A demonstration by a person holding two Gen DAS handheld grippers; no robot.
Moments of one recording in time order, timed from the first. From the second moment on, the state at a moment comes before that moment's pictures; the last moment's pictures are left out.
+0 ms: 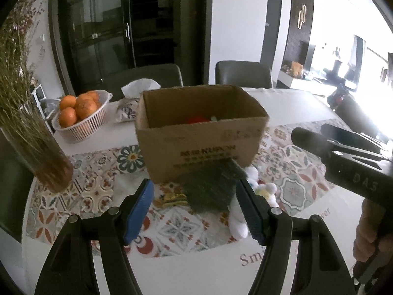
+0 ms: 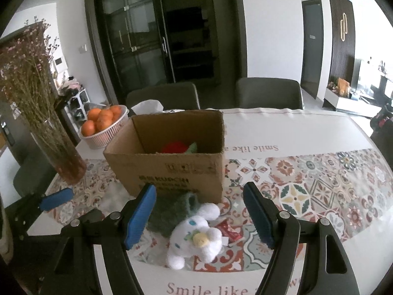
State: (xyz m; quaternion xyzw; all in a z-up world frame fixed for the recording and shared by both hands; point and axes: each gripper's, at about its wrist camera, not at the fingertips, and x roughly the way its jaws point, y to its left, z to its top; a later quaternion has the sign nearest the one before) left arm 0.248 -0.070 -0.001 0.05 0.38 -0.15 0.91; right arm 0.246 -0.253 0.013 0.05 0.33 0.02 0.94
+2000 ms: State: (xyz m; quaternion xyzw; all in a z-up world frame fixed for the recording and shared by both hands) left arm 0.253 -0.140 -0.152 0.03 0.51 -0.13 0.85; right arm 0.275 -0.310 -0.146 -0.03 0.48 0.06 0.87
